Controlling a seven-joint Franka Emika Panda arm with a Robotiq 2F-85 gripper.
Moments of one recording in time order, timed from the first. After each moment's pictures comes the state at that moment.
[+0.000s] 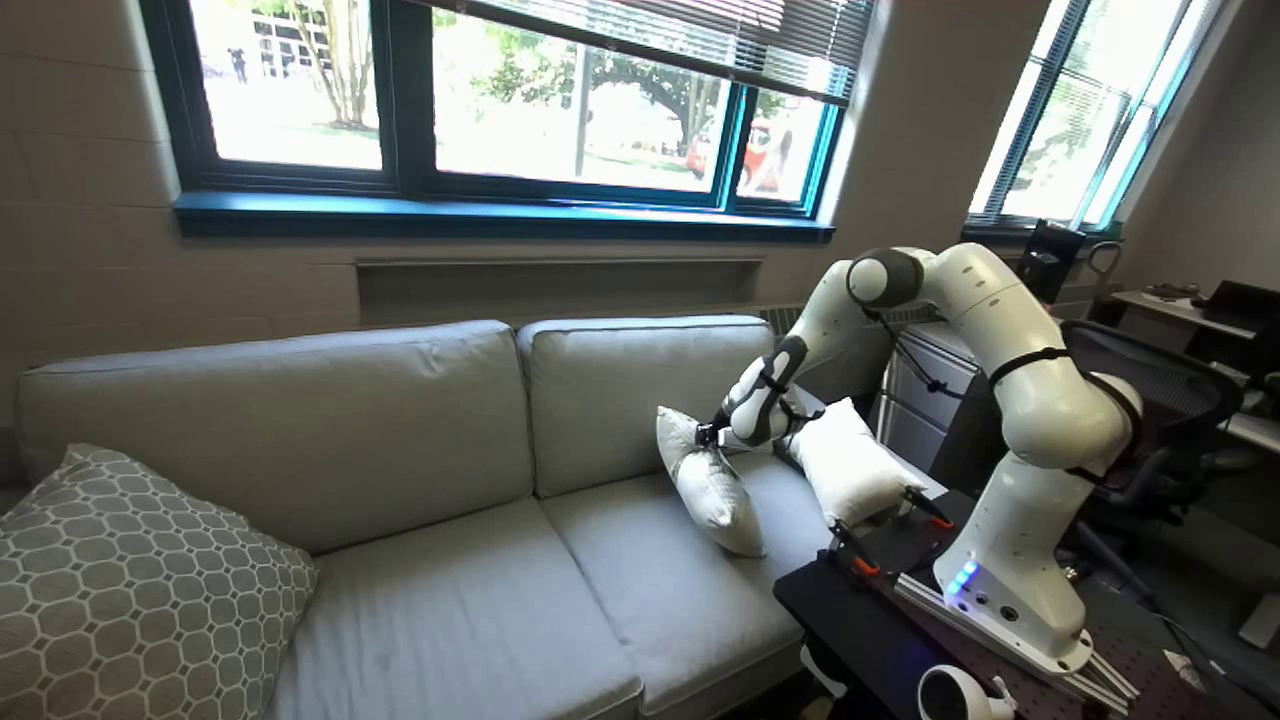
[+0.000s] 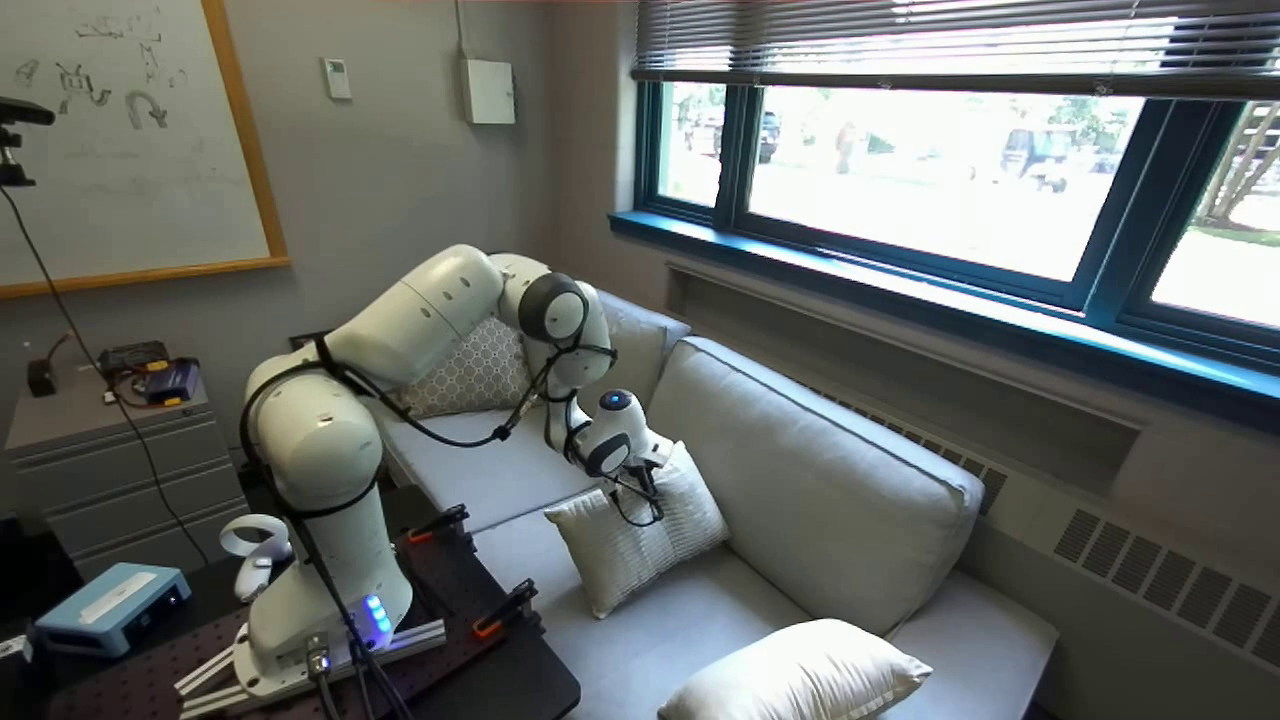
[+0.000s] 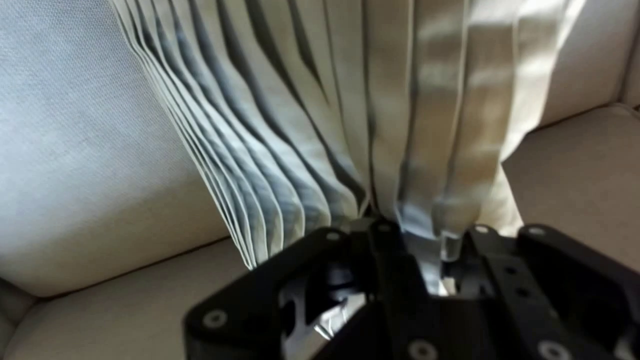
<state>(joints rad) 0.00 0.99 0.05 -1.97 0.00 3.37 0.41</state>
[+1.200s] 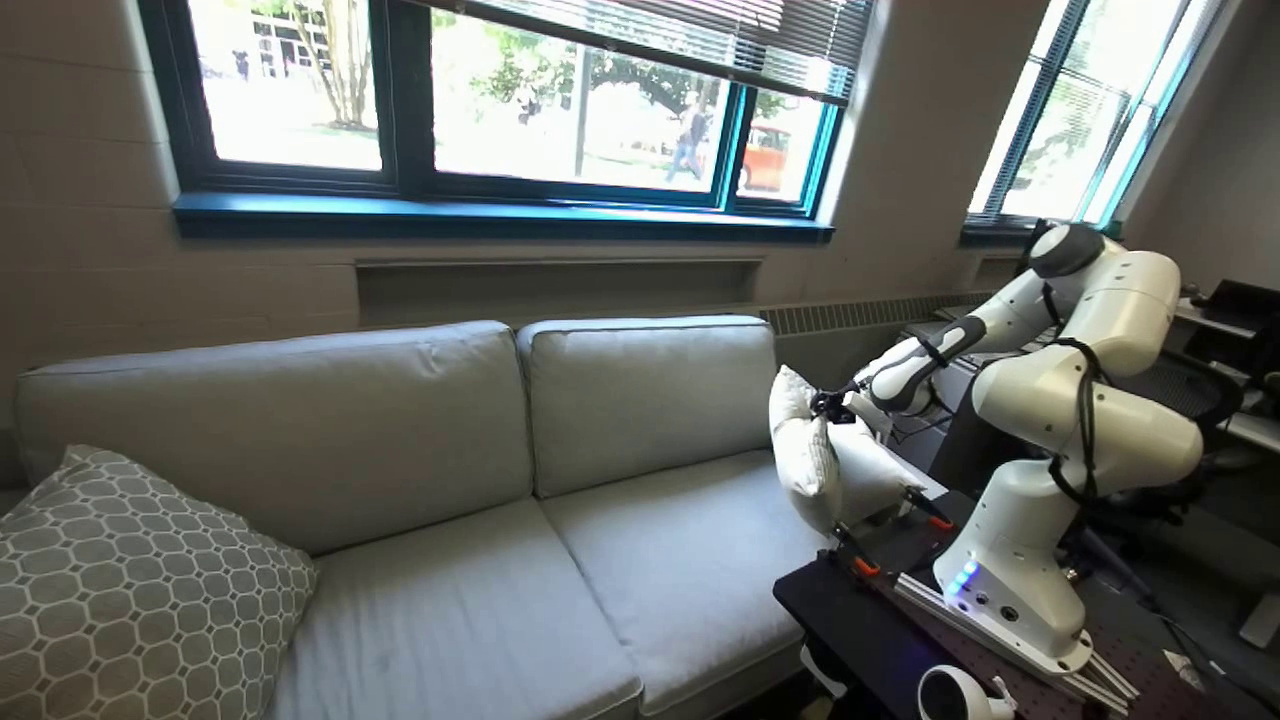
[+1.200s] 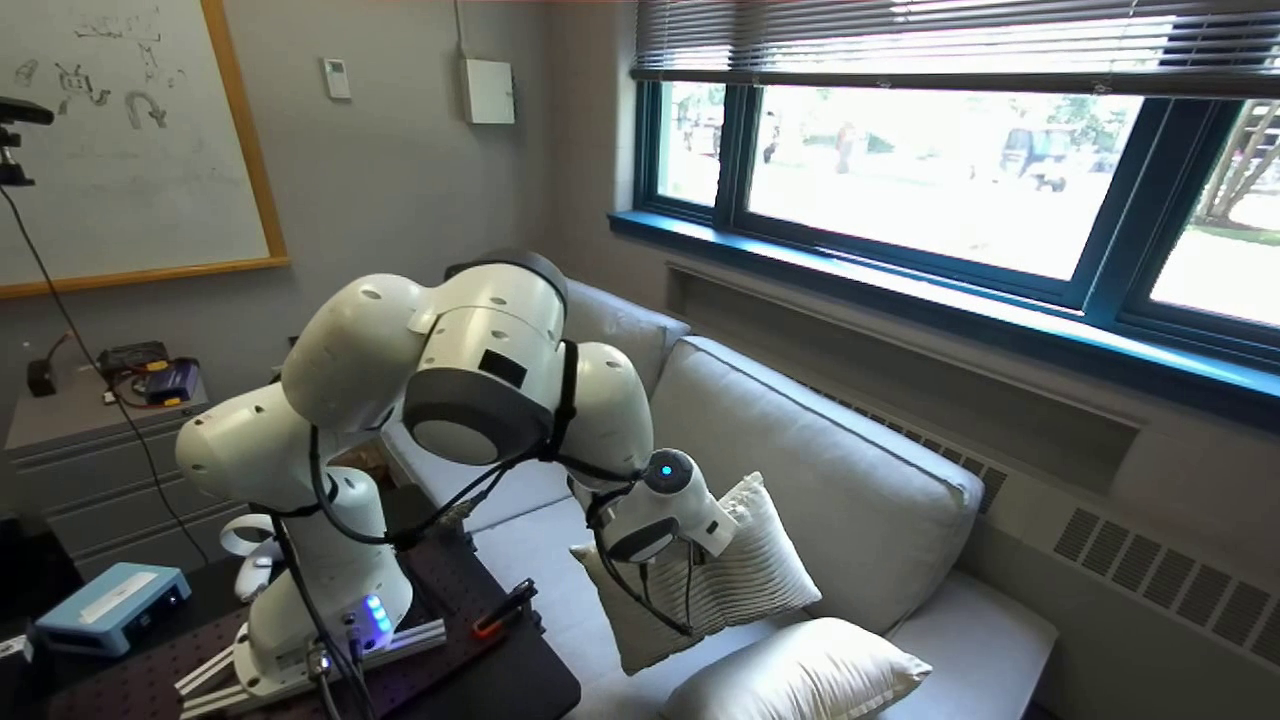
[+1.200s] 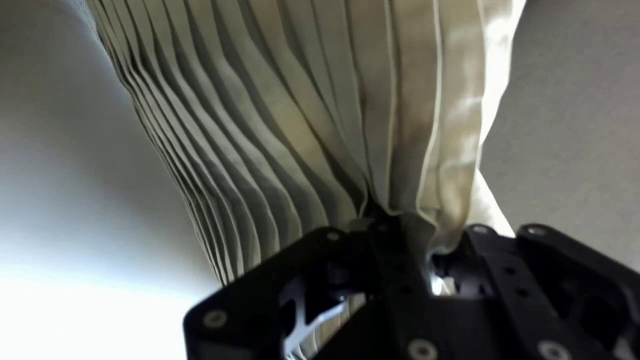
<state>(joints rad) -1.30 0.85 0.60 -2.31 -0.66 3.30 0.48</state>
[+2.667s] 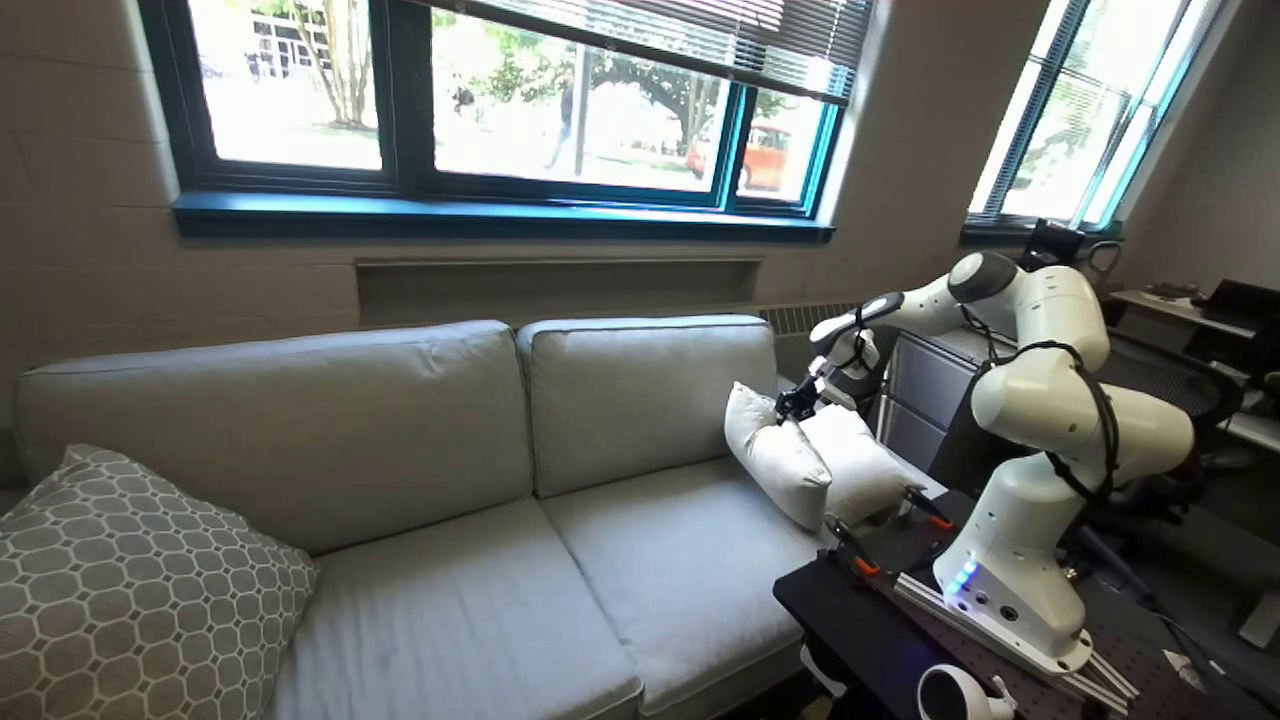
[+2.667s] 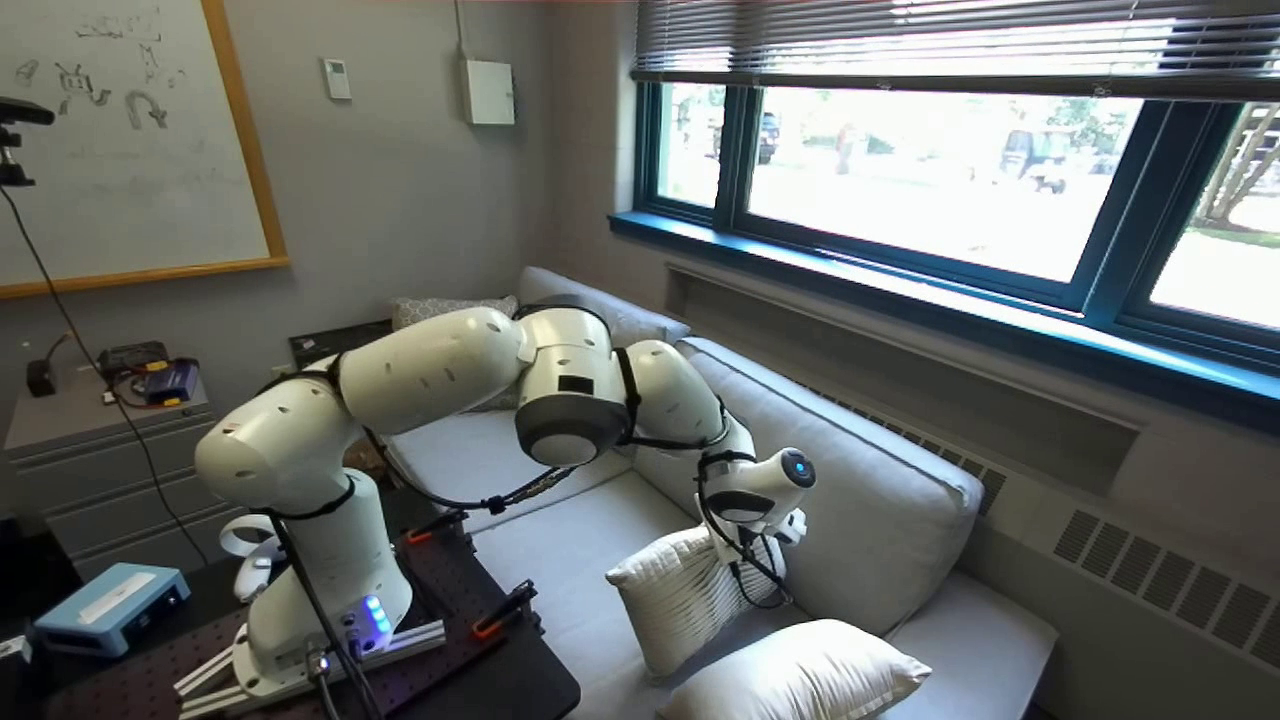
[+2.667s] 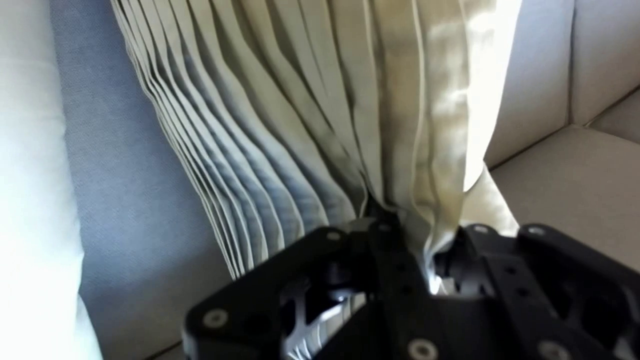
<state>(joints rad) -0.88 1.09 0.48 -1.57 0.02 2.46 -0.27</state>
